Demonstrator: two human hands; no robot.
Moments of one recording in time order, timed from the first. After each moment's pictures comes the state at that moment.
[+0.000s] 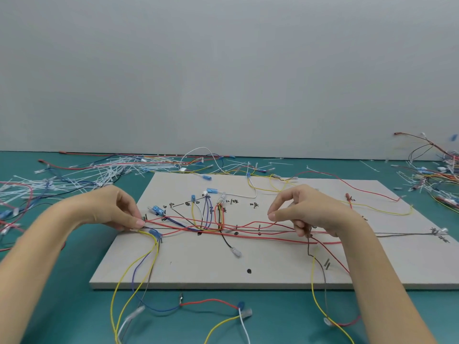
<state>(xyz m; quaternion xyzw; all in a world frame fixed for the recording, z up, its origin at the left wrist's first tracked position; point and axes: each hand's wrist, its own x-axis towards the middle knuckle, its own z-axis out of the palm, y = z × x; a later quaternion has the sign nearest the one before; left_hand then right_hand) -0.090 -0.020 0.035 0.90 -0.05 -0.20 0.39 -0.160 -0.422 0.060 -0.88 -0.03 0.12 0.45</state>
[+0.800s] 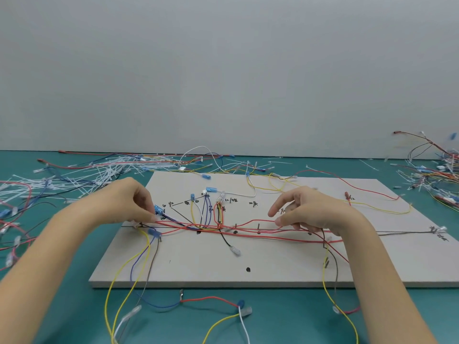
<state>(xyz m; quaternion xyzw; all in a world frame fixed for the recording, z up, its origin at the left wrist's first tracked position) -0.102 -0.058 0.045 0.96 -0.11 -0.07 0.24 -0.158 -0.429 0.057 -0.90 -0.03 0.13 0.41</state>
